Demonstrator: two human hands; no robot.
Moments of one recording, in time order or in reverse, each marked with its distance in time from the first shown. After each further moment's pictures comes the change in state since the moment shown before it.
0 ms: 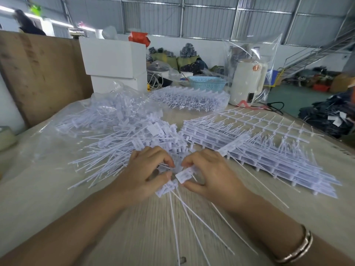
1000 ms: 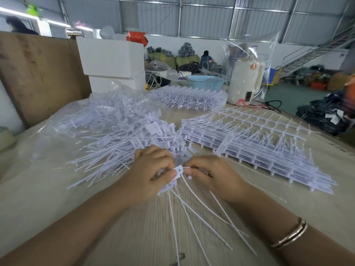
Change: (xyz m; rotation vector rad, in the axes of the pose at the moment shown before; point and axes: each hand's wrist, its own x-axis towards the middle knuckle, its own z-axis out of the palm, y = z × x) left_hand 0.006 0.009 0.004 0.037 -0.013 0.076; right_hand 0.004 0.012 -0.005 0.308 -0.190 0.085
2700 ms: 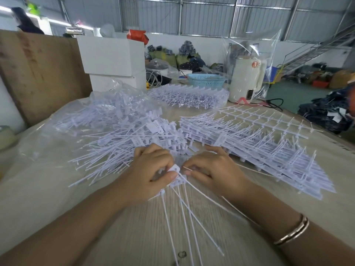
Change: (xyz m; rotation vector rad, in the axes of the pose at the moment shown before) left_hand -0.003 -0.008 0.001 0.058 0.013 0.041; right_hand 0.000 0.000 -0.001 -0.332 0.010 -0.014
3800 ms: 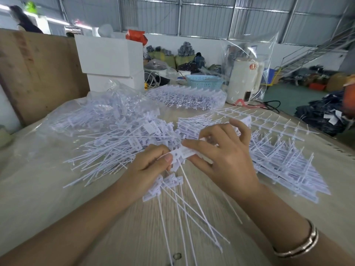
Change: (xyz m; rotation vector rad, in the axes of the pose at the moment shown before) left_hand 0.006 0.027 -0.002 -0.649 0.123 -0.259; right_hand 0.002 -0.018 -0.031 -0.368 0.572 -0.086
